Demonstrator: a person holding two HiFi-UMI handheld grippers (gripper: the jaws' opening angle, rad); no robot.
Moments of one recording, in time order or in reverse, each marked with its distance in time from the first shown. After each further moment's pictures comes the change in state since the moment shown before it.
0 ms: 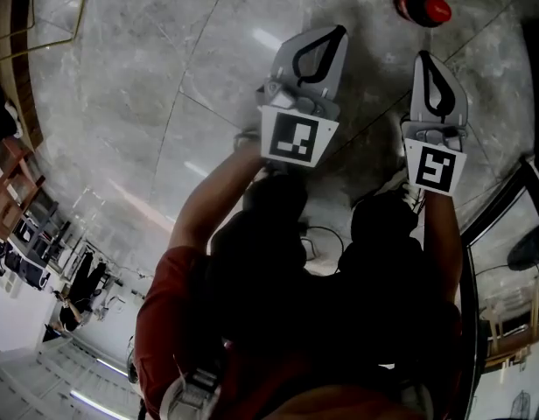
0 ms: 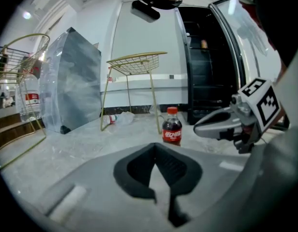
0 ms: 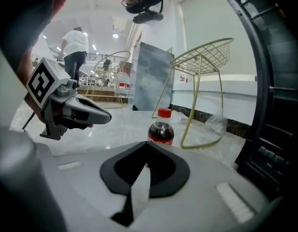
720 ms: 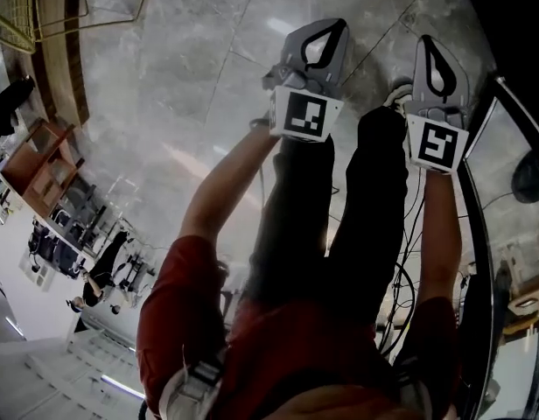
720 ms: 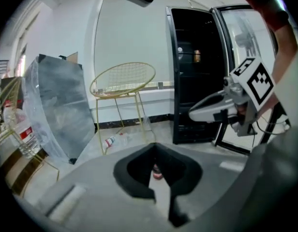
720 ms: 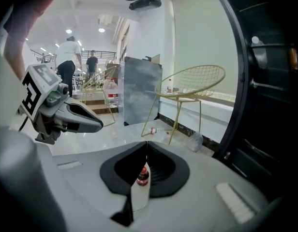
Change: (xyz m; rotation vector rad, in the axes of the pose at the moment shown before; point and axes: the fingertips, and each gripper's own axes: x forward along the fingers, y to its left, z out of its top) left arm -0.099 -0.037 0.262 0.090 0.128 -0.103; right arm -0.143 -0.054 0.259 0.059 0.086 -0.086
